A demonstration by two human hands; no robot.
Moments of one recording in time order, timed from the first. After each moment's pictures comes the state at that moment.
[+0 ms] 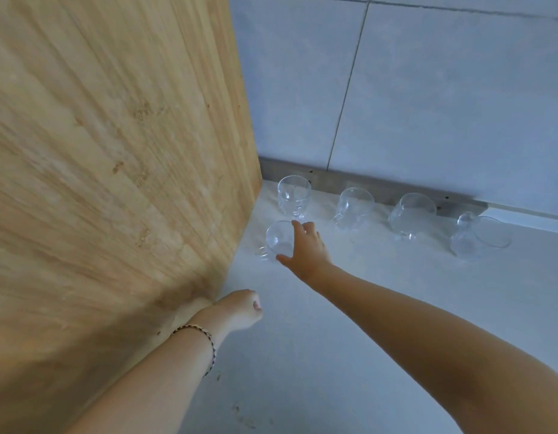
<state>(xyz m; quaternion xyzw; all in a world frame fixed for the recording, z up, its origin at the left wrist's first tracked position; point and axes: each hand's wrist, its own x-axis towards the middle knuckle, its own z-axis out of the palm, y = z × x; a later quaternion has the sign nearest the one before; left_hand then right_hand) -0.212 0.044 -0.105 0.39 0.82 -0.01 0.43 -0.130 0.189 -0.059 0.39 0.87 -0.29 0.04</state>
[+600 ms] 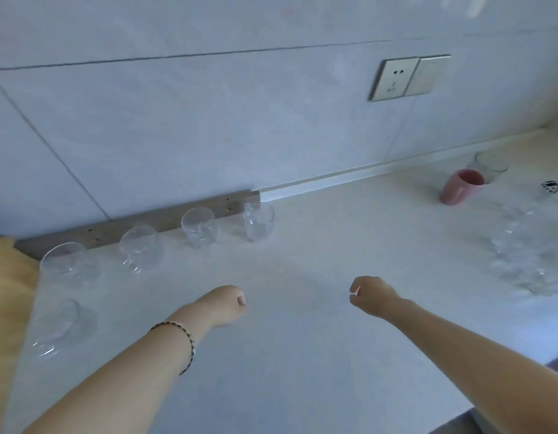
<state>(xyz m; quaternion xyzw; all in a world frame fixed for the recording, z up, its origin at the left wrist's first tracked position) 0.012 0.245 -0.064 0.63 0.67 -0.09 0.38 0.306 0.290 -0.045 0.67 0.67 -0.28 0.15</state>
